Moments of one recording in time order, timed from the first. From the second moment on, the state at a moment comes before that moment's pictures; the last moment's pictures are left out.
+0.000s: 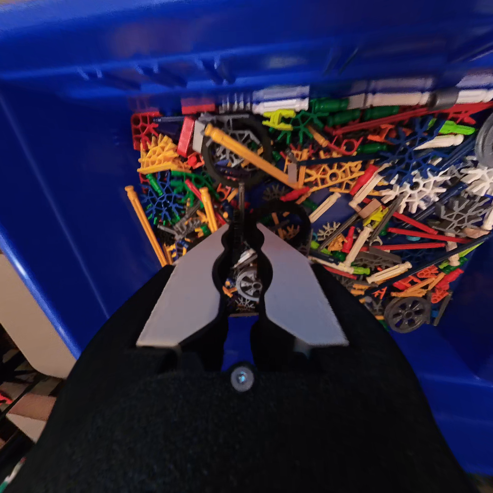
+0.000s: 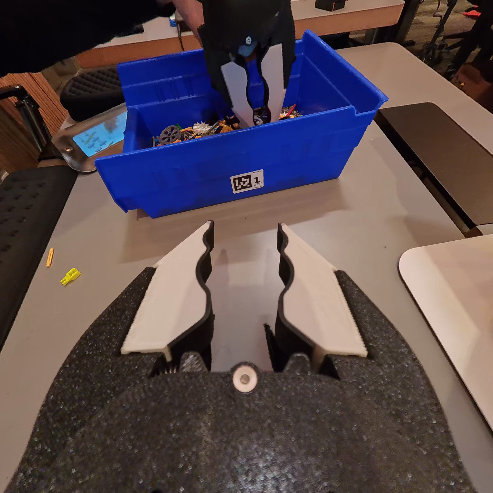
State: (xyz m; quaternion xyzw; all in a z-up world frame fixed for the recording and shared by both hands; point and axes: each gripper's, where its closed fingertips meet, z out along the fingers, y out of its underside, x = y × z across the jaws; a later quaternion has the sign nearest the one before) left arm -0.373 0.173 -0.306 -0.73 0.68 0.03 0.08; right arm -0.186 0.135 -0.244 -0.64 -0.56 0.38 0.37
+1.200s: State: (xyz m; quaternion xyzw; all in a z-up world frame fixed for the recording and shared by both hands) left arm -0.382 0.133 -0.323 -0.74 0.67 0.07 -0.01; right arm -0.187 0.134 -0.248 -0.64 -0.56 0.38 0.36
